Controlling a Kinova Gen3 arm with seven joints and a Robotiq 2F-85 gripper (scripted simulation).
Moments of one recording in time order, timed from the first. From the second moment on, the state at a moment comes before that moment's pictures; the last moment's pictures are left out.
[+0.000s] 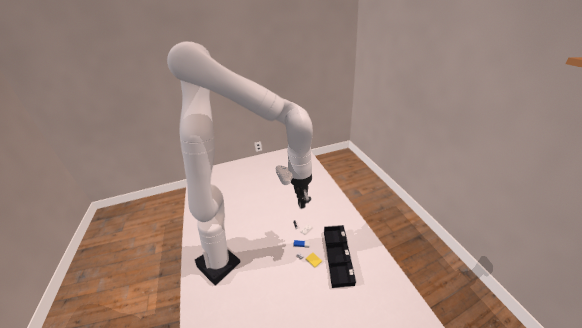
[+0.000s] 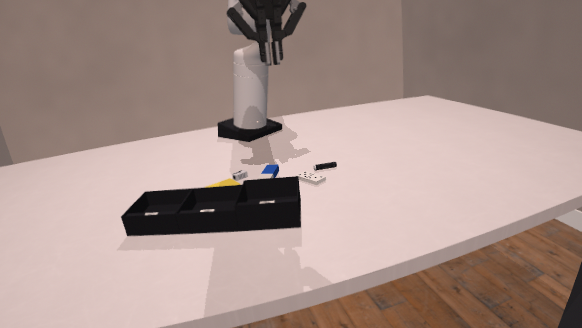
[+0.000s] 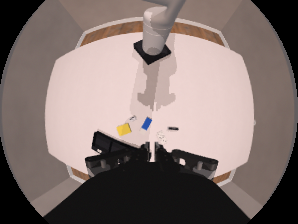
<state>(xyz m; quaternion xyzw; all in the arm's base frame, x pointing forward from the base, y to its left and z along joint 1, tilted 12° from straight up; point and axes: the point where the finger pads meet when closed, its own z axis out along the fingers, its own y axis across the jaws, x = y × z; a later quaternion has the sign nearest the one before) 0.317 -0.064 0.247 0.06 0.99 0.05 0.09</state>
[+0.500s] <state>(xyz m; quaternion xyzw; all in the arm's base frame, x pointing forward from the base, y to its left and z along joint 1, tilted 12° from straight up) 0.335 -0.142 0.199 -0.14 0.98 0.00 0.10</state>
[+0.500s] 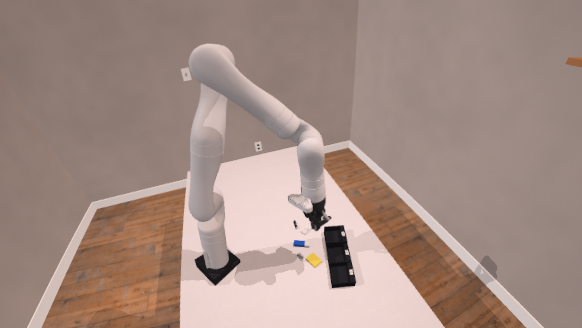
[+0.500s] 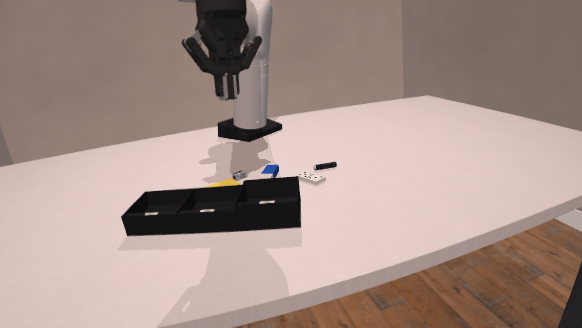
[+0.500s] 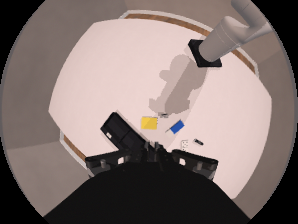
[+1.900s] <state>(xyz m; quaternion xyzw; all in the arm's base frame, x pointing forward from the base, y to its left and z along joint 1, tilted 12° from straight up) 0.359 -0.259 0.105 -0.88 0.47 -0.07 0.06</state>
